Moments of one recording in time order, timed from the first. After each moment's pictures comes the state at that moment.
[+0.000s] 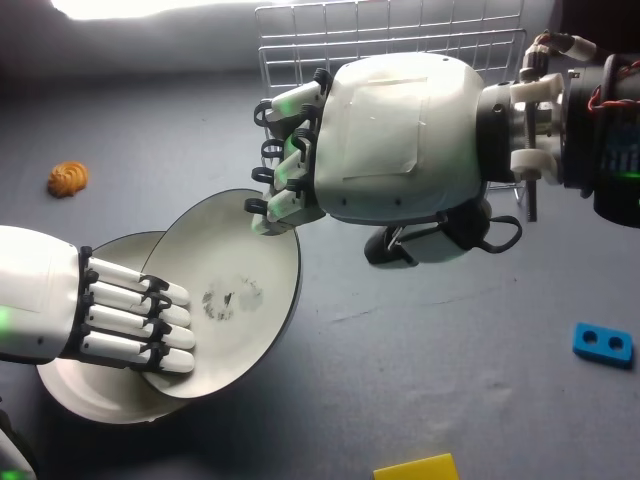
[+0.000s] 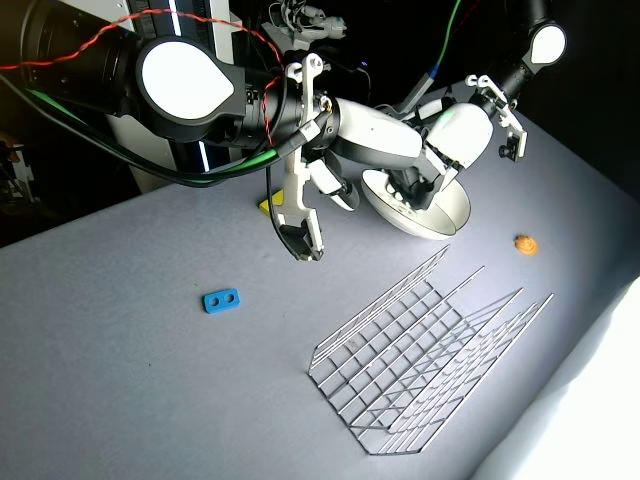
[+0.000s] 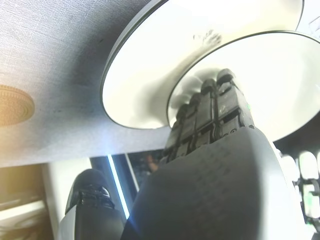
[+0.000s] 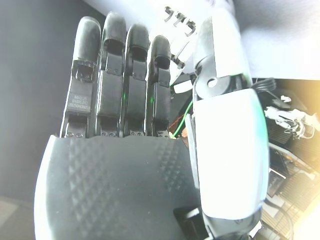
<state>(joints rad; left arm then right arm) 0.87 -0.98 1.52 1.59 -1.08 0.00 -0.37 -1.14 0.97 -1.01 0.24 -0.52</state>
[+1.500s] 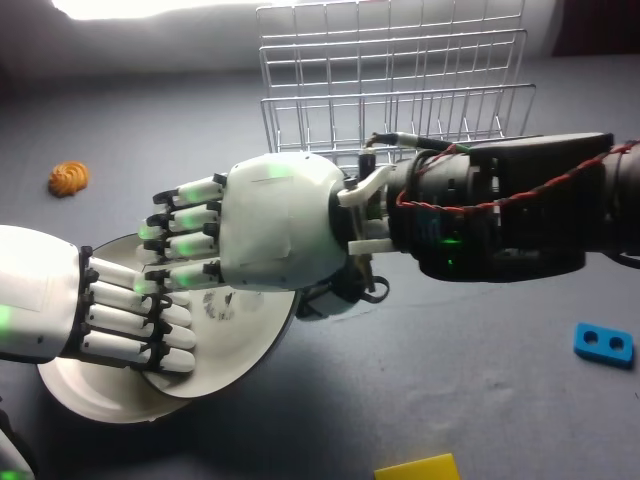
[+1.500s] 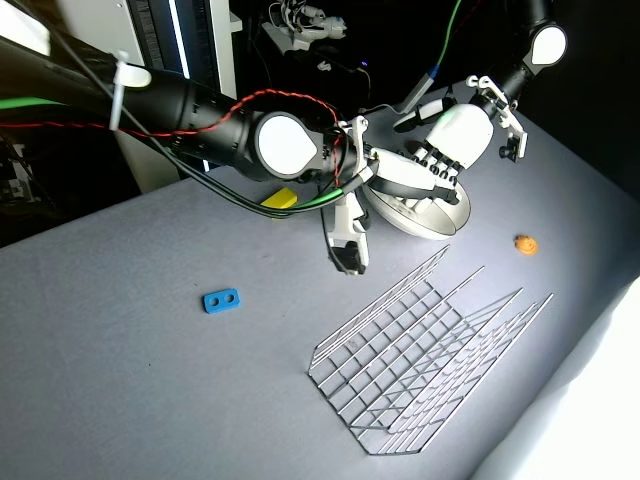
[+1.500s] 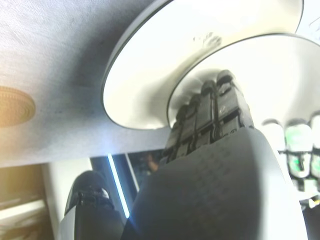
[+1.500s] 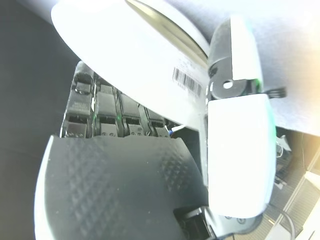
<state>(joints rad) 0.87 -0.99 1.53 1.59 -1.09 0.00 -0.46 -1.48 1.25 -1.01 0.23 -0.65</state>
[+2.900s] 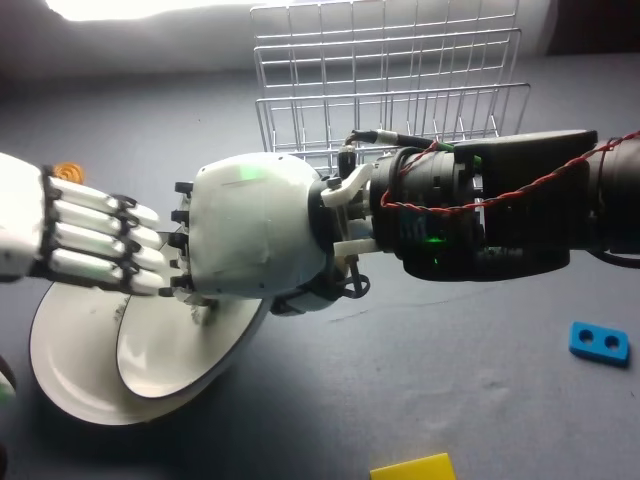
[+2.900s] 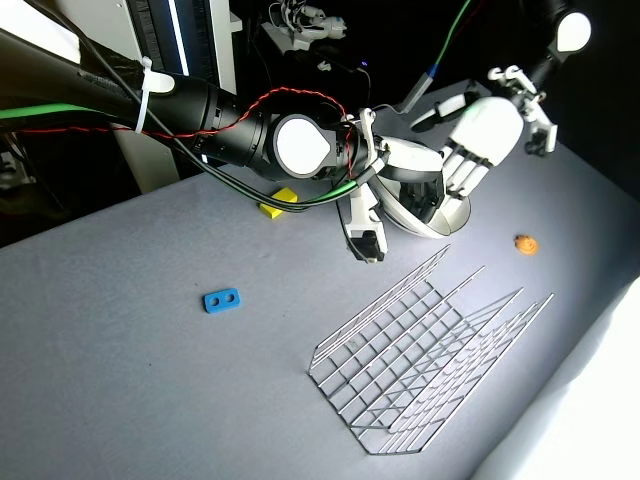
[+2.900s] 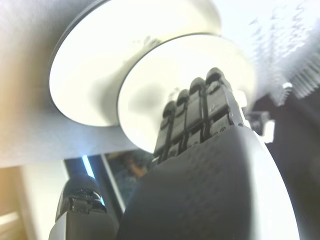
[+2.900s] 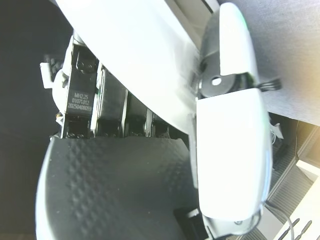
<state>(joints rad) 0.75 -0.96 1.63 1.57 -1.11 -0.07 -0.45 -1.52 1.26 -1.01 0.29 -0.66</state>
